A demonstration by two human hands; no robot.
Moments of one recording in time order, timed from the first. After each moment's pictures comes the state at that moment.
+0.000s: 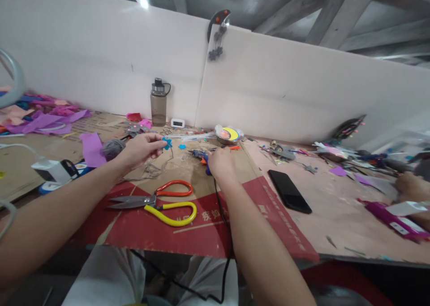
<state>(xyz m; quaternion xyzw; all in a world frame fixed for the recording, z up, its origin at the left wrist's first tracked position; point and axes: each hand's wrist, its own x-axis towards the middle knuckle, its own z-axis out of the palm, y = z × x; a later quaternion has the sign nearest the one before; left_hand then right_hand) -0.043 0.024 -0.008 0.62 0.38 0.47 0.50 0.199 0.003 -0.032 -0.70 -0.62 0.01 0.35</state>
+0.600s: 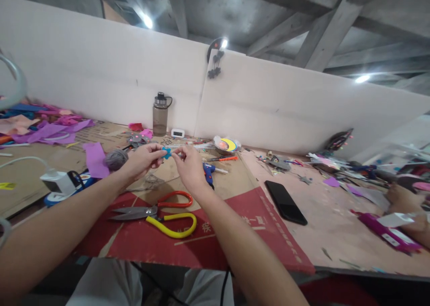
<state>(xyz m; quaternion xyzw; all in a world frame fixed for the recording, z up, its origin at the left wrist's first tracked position) -0.045 0.023 -0.005 0.59 0.36 0.50 0.52 0.117 -0.006 -0.005 -0.48 -0.69 0.11 0.52</state>
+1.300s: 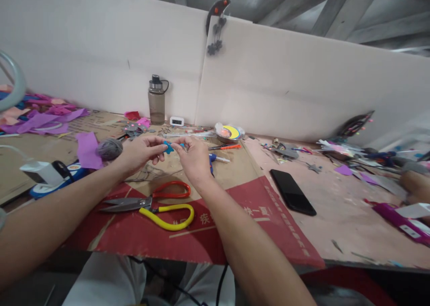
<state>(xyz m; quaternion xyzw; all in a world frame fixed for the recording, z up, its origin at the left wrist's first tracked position) -0.035 0.012 -0.009 0.66 0.37 0.43 0.48 0.136 -0.013 -0.010 -0.47 -0.67 0.15 0.55</state>
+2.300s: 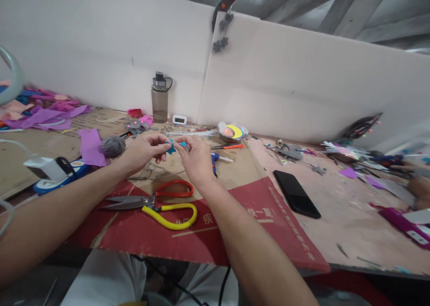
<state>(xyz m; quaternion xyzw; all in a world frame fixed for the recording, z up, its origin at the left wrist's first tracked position) -0.033 0.002 -0.003 0.68 0.38 0.44 0.44 0.135 -0.016 -0.014 -0.47 -0.70 0.10 0.53</state>
